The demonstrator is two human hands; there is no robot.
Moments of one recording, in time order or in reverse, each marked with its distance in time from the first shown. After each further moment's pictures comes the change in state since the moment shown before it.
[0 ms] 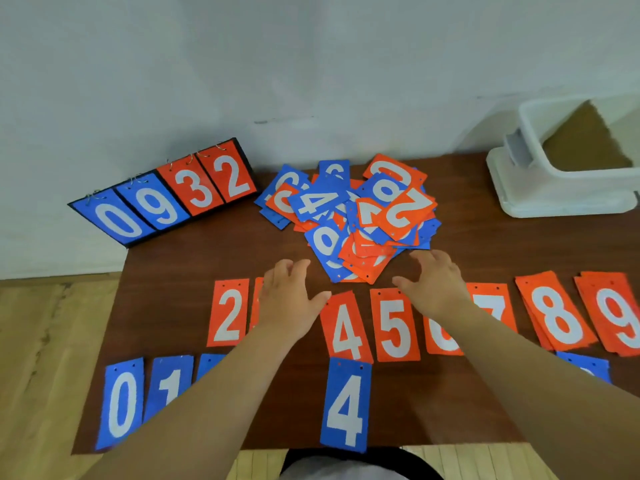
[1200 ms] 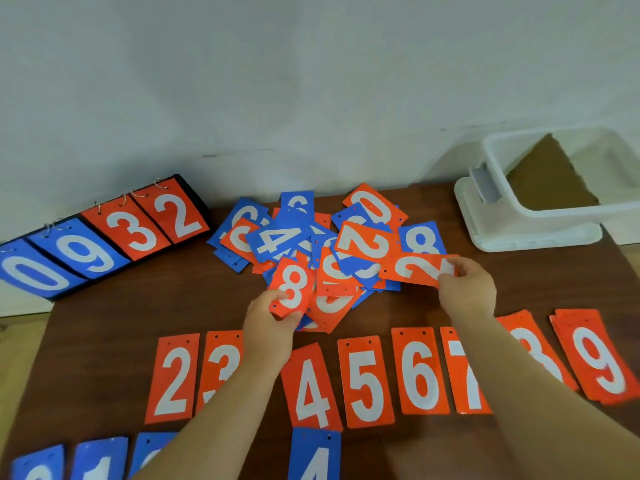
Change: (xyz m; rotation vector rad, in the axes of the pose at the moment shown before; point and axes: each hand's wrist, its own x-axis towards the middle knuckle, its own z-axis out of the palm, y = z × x) left_hand 0.060 0.046 0.026 -0.669 0.048 -0.295; right_hand 0.092 0.063 -0.042 0.558 0.378 0.402
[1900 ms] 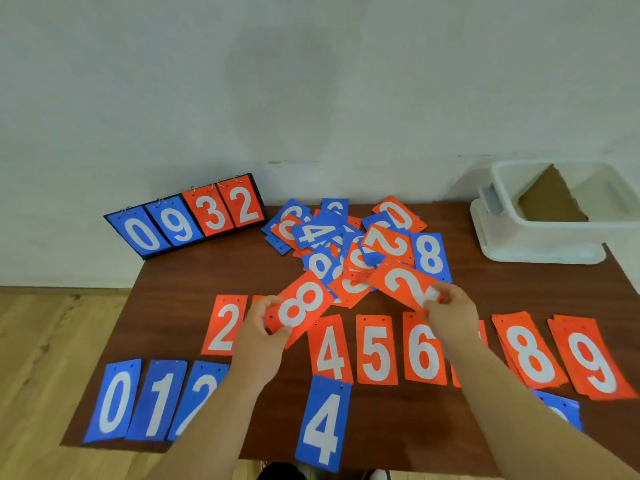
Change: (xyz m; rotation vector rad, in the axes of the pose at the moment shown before) left_hand -0.123 -0.034 -0.080 -0.094 0.091 0.068; right_hand -0.106 0.015 -0.032 0.179 -0.280 -0.058
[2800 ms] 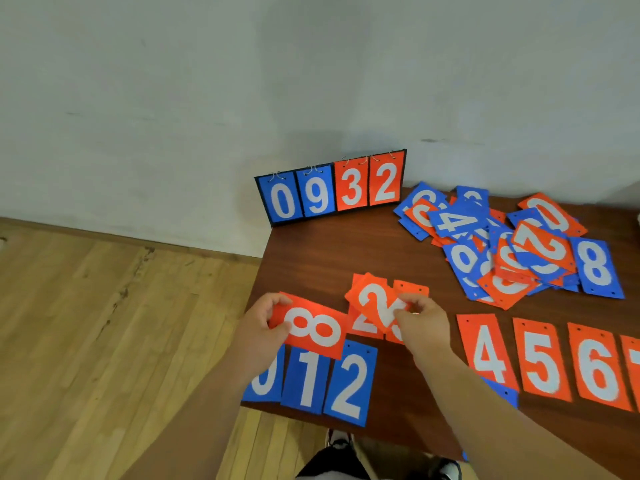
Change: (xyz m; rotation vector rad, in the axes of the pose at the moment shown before) left_hand 0.055 -0.168 -0.267 -0.031 -0.078 -0.068; right_hand -0.177 -0.044 0.310 -0.132 -0.180 -0.054
